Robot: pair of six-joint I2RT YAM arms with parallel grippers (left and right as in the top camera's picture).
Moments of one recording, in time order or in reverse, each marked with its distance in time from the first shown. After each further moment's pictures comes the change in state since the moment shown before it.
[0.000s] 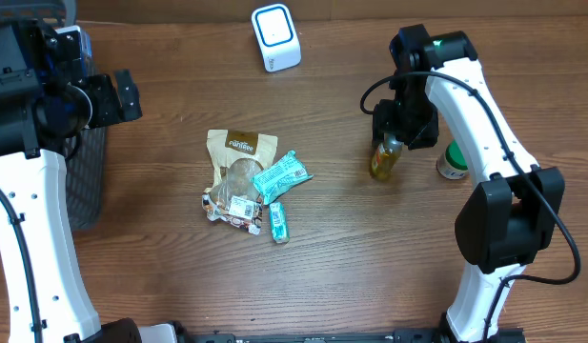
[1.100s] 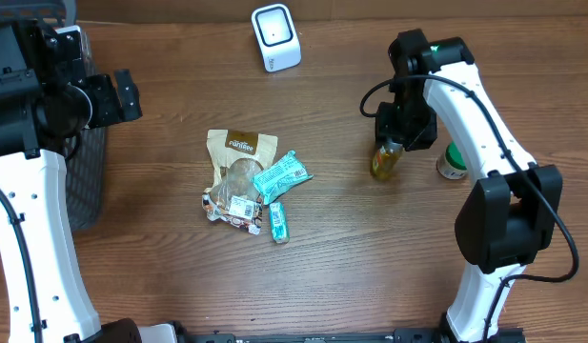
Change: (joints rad) left arm 0.000 0.000 0.000 0.000 0.000 0.000; right arm 0.000 0.000 -0.050 0.057 0.011 0.007
